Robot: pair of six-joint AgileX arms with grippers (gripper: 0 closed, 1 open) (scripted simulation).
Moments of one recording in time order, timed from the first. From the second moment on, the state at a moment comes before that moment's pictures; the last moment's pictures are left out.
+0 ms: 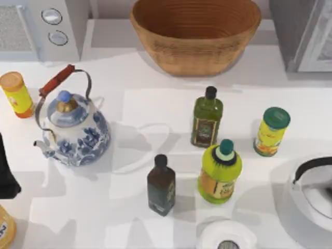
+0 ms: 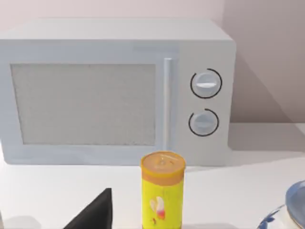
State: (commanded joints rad) left arm 0.00 0.00 0.00 0.00 0.00 0.00; right arm 0.00 0.00 0.00 0.00 0.00 0.00
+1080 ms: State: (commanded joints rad) left arm 0.00 0.00 0.00 0.00 0.00 0.00; right arm 0.17 0.65 1.05 -0.30 0.05 0.16
